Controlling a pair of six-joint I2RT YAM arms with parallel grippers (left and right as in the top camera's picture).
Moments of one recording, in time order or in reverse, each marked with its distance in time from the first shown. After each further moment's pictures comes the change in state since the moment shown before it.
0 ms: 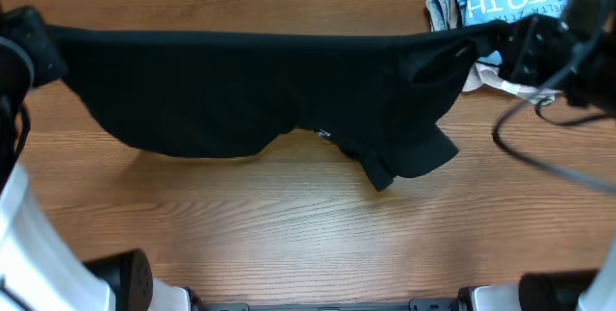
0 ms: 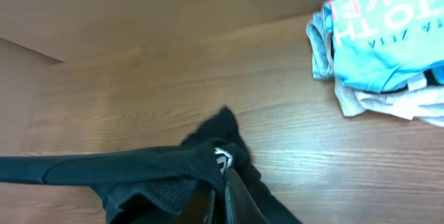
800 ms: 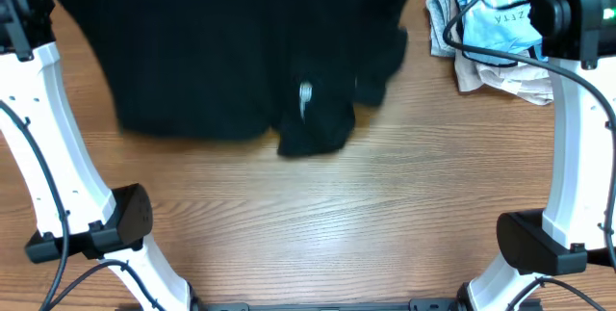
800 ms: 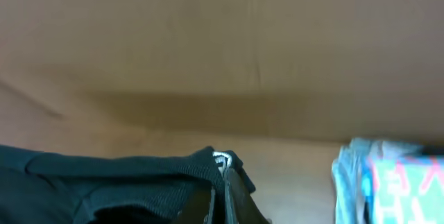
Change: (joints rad) left arm -0.005 0.326 0.002 0.500 -0.155 0.000; right arm 0.062 0.275 0.000 0.612 0.027 -0.093
